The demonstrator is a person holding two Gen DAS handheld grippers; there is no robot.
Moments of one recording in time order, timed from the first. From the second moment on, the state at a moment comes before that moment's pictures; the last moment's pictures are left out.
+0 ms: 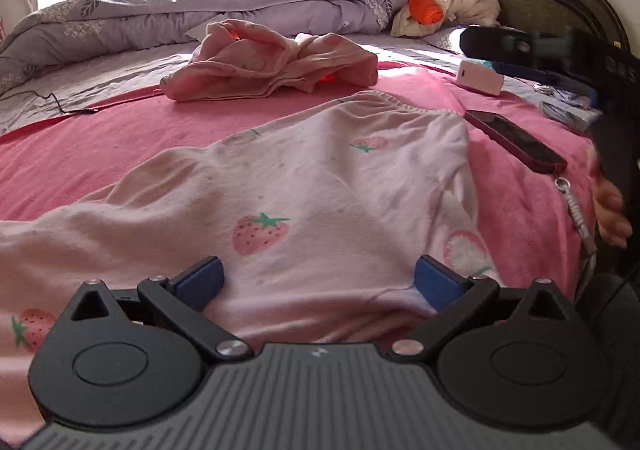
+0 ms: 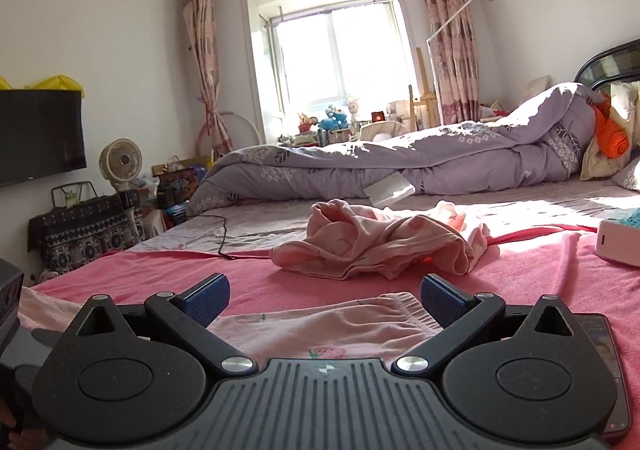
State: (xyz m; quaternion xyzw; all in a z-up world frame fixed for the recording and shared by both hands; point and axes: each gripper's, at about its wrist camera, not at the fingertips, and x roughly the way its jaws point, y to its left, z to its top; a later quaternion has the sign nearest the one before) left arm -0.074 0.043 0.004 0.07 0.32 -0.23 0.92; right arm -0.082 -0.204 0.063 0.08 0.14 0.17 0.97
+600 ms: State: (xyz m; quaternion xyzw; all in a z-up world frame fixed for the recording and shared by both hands) left arm -0.049 0.038 0.031 -0.01 0.32 -0.27 0.91; right arm -0.053 -0.241 0.000 0.11 0.26 0.14 0.95
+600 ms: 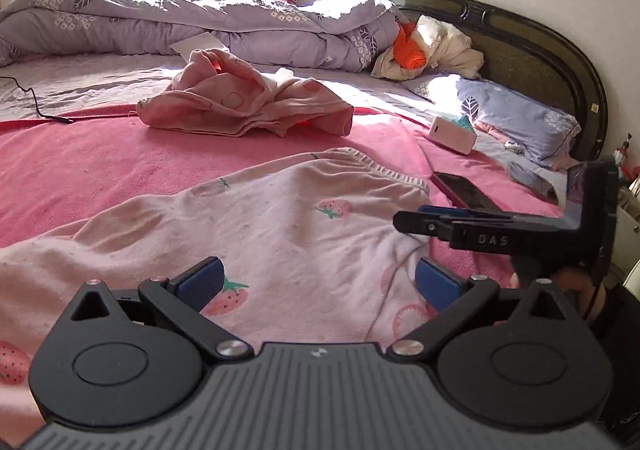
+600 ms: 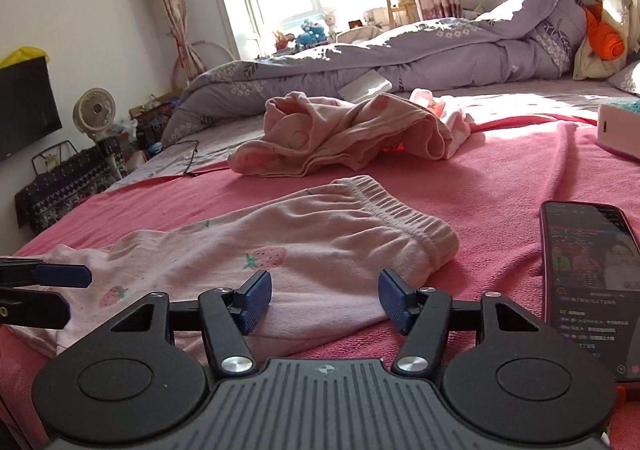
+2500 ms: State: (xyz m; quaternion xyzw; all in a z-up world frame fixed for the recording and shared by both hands) left arm -0.085 0.048 0.024 -0.09 0.25 -0.47 0.84; right arm -0.031 -0.211 0.024 -0.16 0.34 0.20 0.91
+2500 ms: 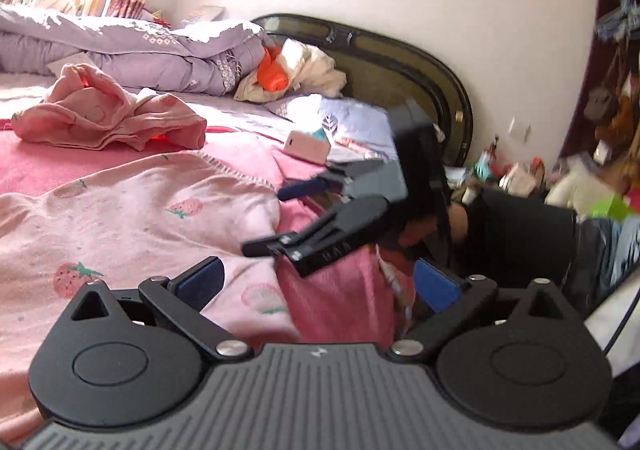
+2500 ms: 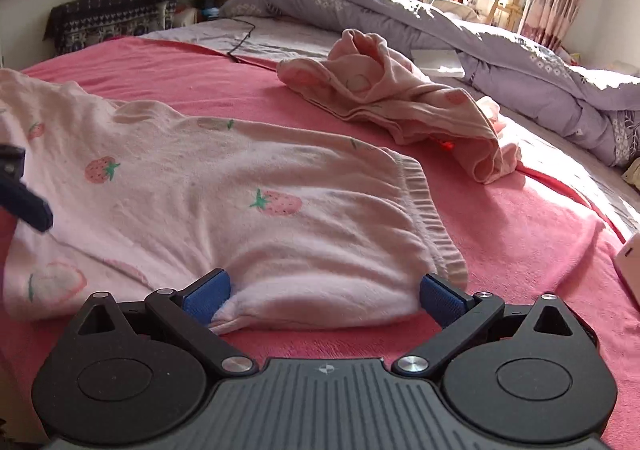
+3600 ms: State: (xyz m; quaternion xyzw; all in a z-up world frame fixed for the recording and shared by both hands) left arm -0.127 0.178 0.002 -0.05 0.27 -0.26 0.93; right arm 0.052 -0.079 0.047 -0.12 0.33 0.22 0.91
